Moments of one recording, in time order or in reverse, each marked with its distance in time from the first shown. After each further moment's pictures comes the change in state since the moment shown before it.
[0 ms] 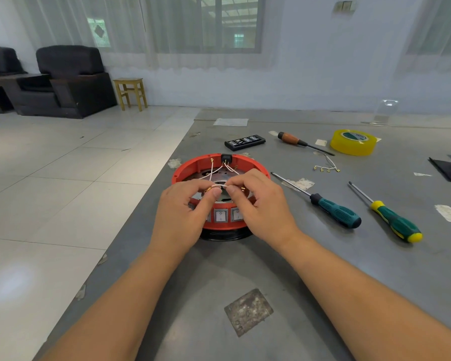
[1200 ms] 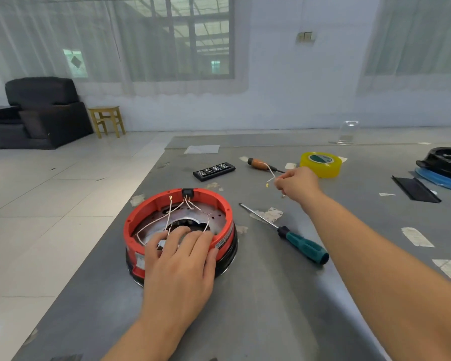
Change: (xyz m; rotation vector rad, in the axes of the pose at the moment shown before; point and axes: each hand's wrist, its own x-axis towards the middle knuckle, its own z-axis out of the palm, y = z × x) left_hand -0.011 0.000 0.073 0.732 0.046 0.433; right_hand 0.089 0.171 -0.107 -0.114 0.038 0.930
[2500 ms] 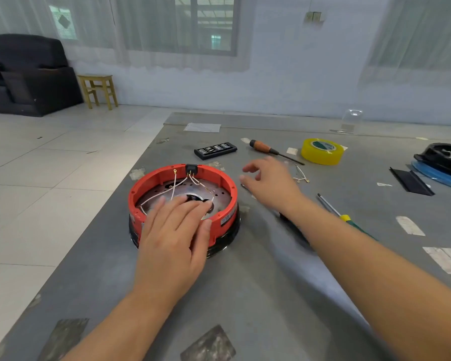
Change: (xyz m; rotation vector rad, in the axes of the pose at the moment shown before) left_hand -0.001 -0.009 -0.021 -0.318 0.061 -0.105; right_hand -0.074 -0.032 0.037 -0.307 -0.122 -0.455
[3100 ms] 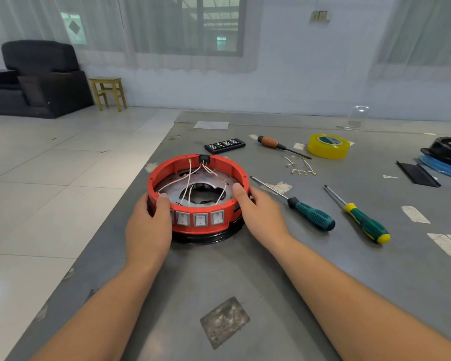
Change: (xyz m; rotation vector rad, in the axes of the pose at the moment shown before) left_hand -0.001 -0.041 -0.021 -0.452 -0.022 -0.948; right_hand -0.089 -0.038 0.053 0.481 -0.007 0.193
